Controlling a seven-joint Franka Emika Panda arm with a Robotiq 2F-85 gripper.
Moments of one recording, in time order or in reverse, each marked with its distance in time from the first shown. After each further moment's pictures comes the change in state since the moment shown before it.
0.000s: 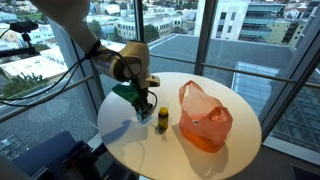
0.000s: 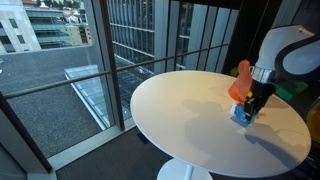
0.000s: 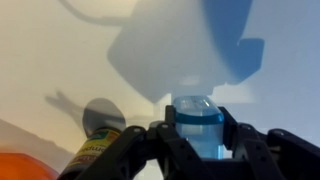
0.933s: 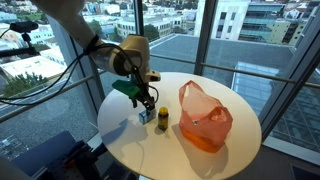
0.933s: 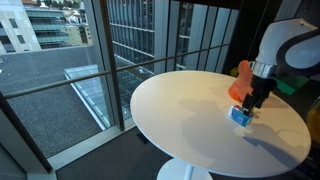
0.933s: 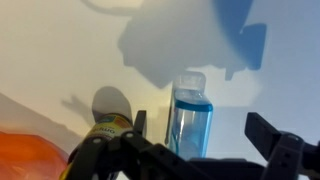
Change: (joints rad) arm 0.007 -0.042 -0.005 0.014 -0.028 -0.049 -0.006
